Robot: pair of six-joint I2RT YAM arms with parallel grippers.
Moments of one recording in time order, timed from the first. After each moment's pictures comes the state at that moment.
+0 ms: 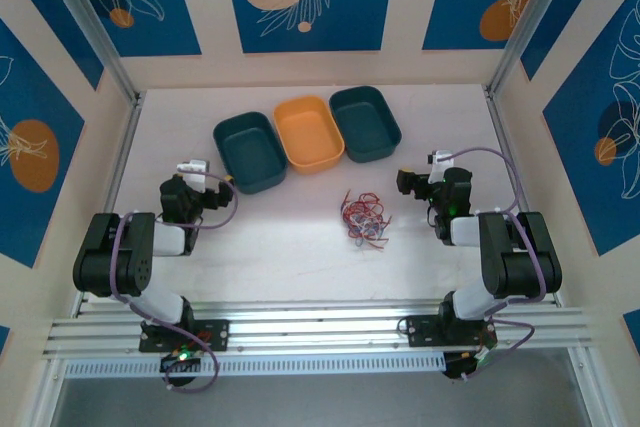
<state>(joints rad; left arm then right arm) 0.00 1.58 0.35 0.88 0.16 0.05 0.00 1.52 0.40 0.71 -0.15 0.08</state>
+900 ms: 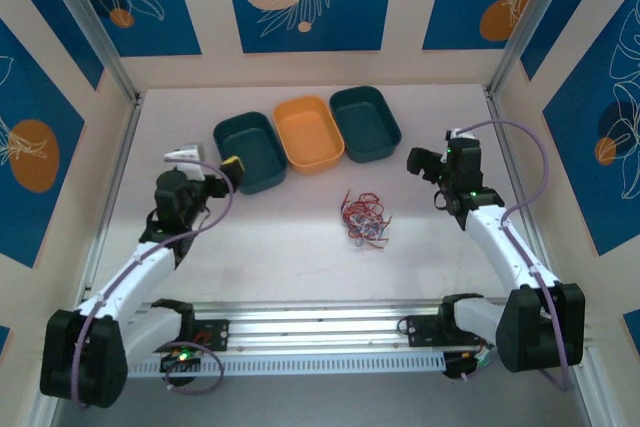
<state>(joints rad) -0.24 1.00 0.47 0.29 0.04 -0.32 0.10 1.13 0.75 -0.27 0.08 0.36</state>
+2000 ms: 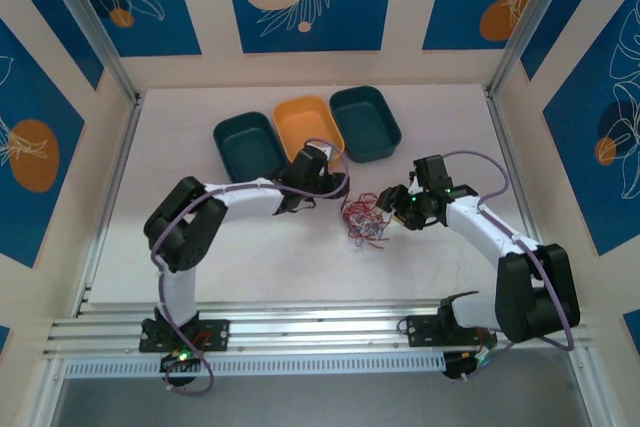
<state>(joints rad) -0.75 1.94 1.17 0.06 0.06 -0.55 0.23 1.30 0.73 -0.50 -0.36 0.77</state>
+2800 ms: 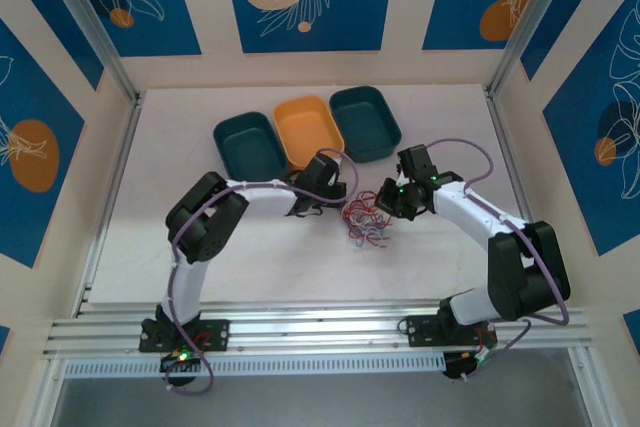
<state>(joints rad) -0.78 2.05 1.22 0.03 0.07 -0.55 0.32 1.41 0.86 -0.55 -0.28 0.75</state>
